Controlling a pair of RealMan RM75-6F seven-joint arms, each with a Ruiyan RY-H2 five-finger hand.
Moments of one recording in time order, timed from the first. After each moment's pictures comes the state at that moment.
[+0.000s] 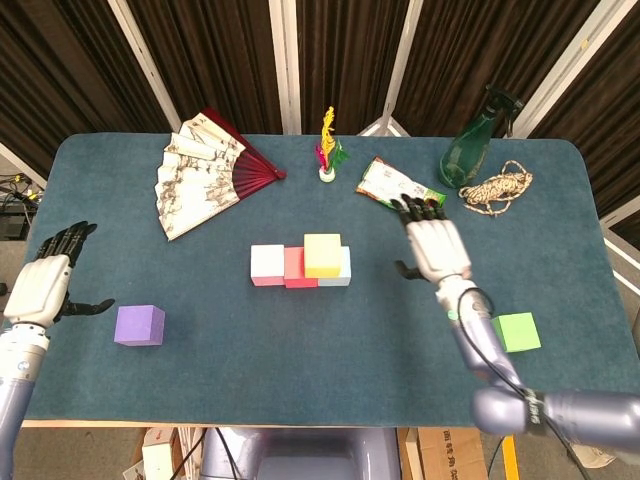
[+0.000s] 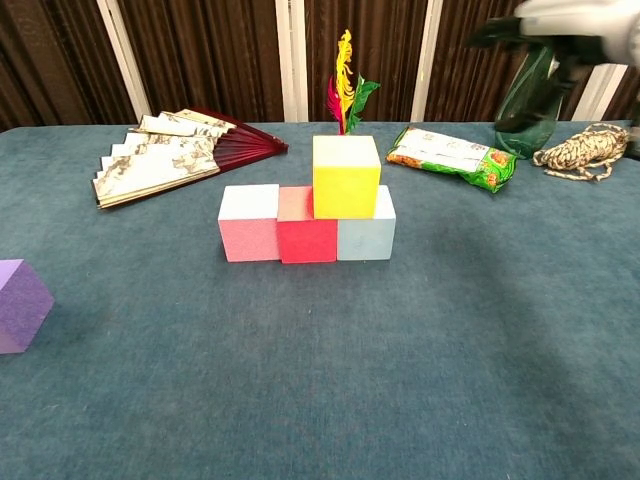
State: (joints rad) left arm -0.40 -0.95 -0.19 -2.00 0.98 1.22 0.17; right arm 0.95 -1.18 0.12 -1.90 -0.62 1.21 -0.41
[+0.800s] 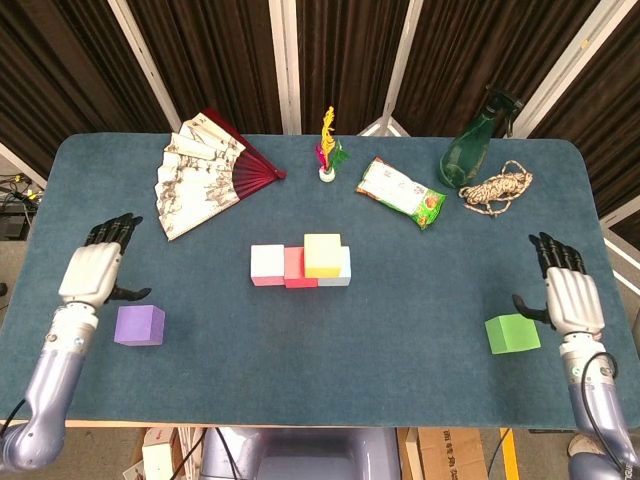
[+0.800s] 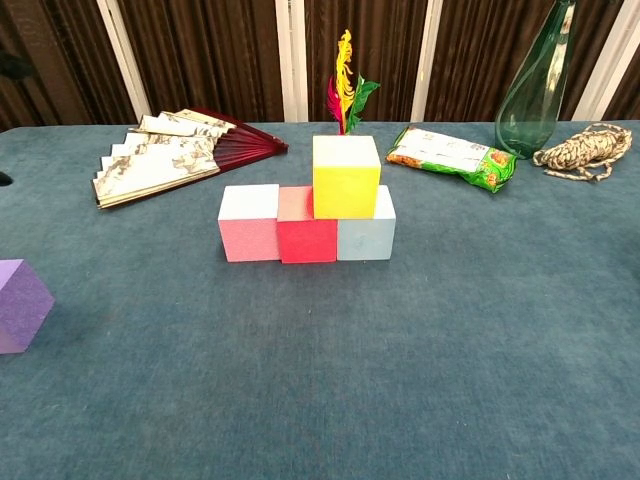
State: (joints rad) left arm -0.55 -1.15 -0.23 -1.90 0.85 1.17 0.40; right arm 0.50 -1.10 -0.02 -1.70 -0.98 1.36 0.00
